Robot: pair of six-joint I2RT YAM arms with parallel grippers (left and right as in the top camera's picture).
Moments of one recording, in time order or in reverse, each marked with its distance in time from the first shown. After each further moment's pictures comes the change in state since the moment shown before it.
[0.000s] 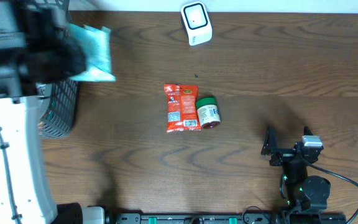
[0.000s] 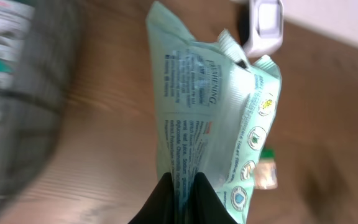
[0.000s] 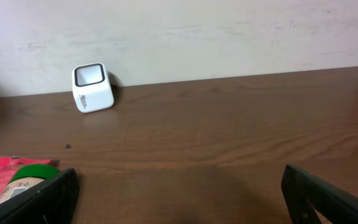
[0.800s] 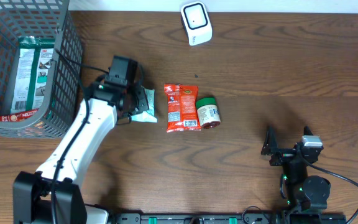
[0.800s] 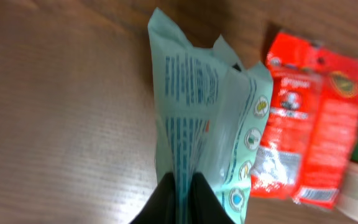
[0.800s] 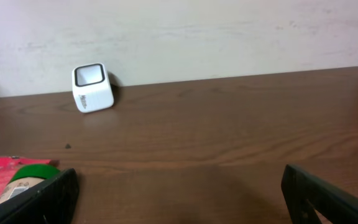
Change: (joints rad) left arm -0.315 0.010 -0.874 0.645 -0.219 -0.289; right arm 0.000 0.000 0.000 0.000 0.000 0.000
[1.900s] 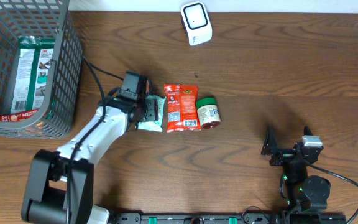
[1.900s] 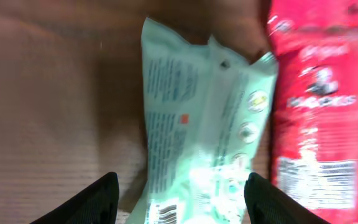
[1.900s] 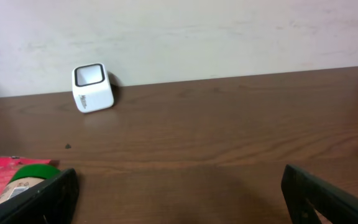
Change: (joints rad) left arm -0.041 0.082 -0.168 0.298 0.027 0.170; right arm 0.000 0.000 0.000 0.000 0.000 0.000
